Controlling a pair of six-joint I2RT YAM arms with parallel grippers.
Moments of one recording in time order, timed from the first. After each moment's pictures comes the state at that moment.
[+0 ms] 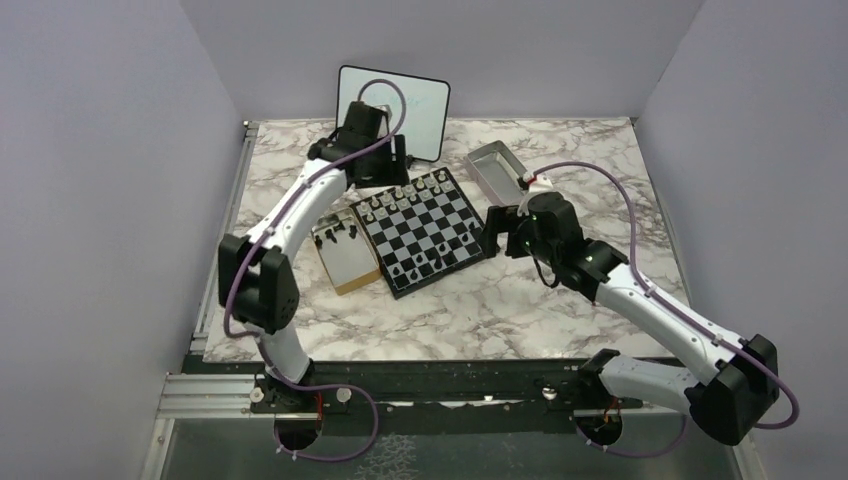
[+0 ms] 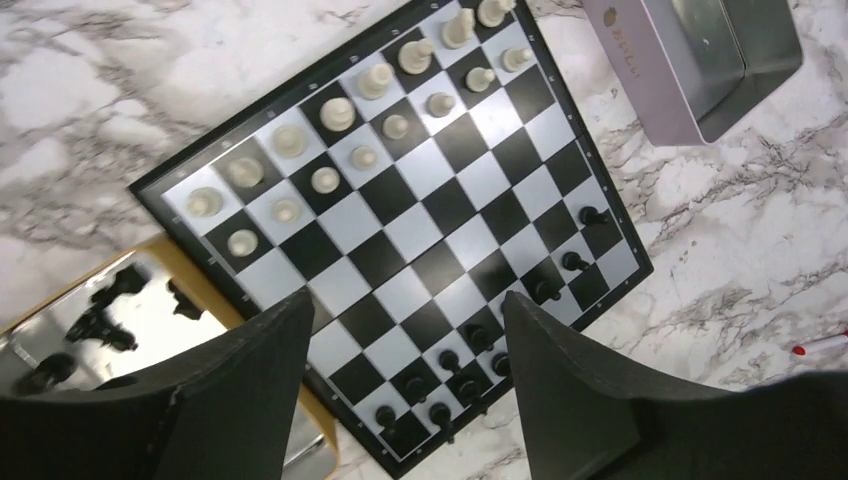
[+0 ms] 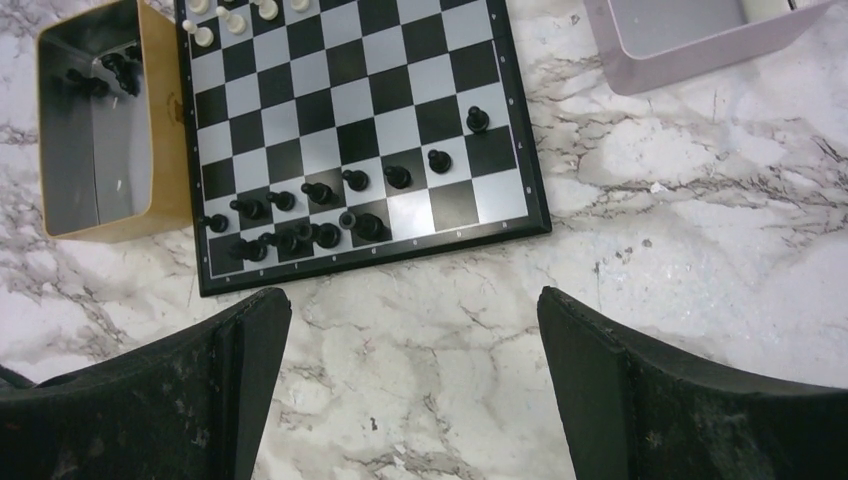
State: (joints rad) left arm -0.42 1.81 1.68 -0.71 0.07 -0.38; right arm 0.64 1.07 0.86 -0.33 0.15 0.37
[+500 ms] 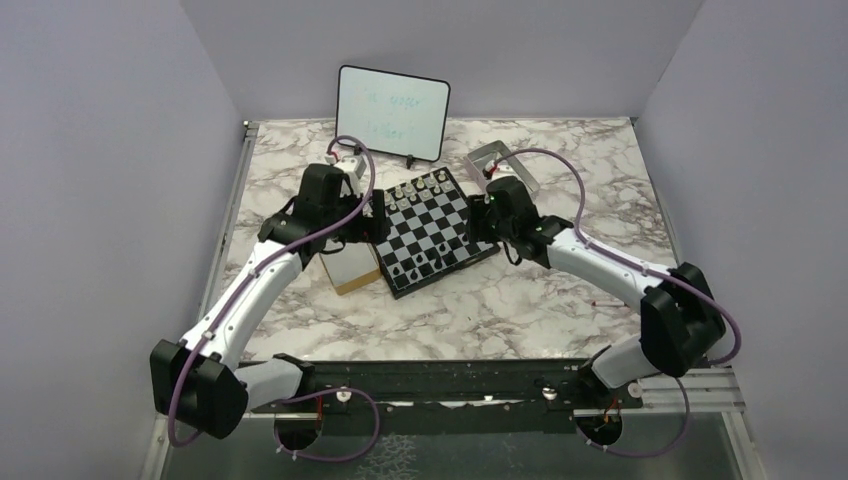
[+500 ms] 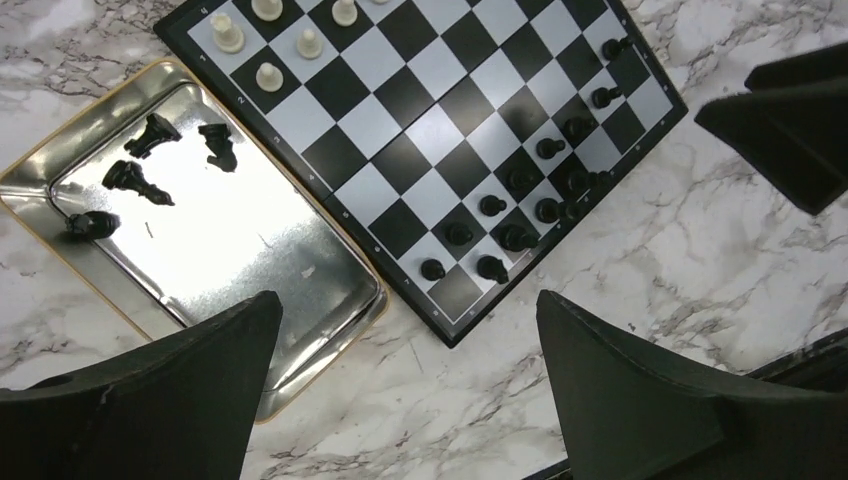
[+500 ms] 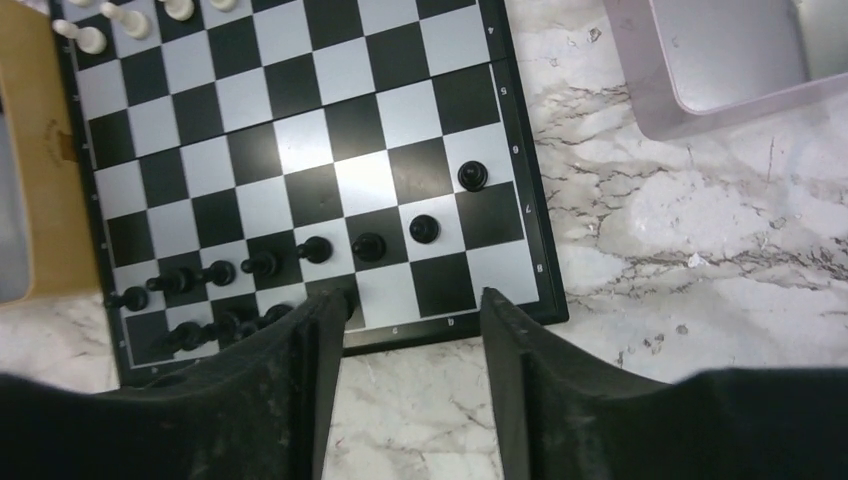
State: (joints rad) left arm -0.37 1.21 1.08 -0.59 0.13 -0.27; right arm 0.64 1.45 0.98 -0.18 0.17 0.34
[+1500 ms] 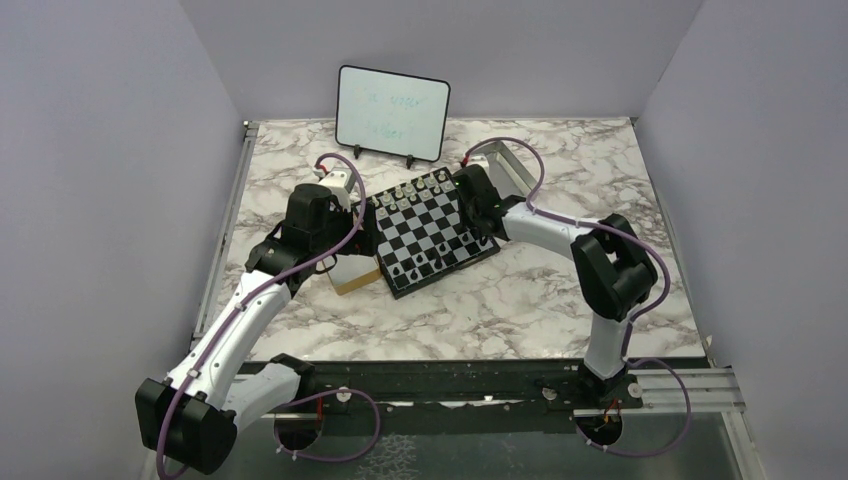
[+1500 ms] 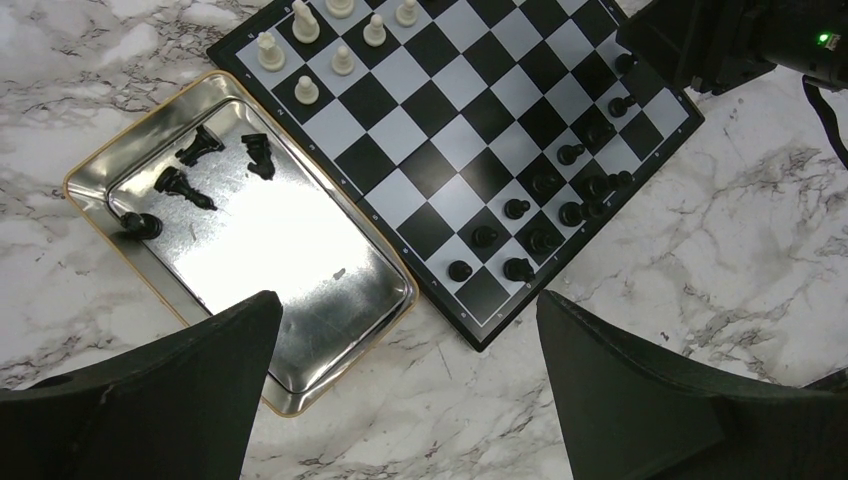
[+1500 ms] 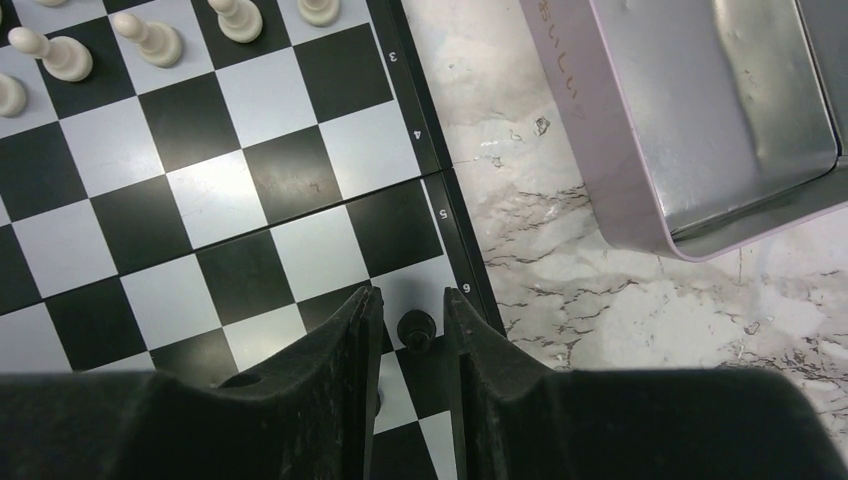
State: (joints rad) left arm -0.37 1.01 0.90 -0.50 0.08 -0.22; right arm 0.63 1.89 1.26 -0.16 0.38 0.29
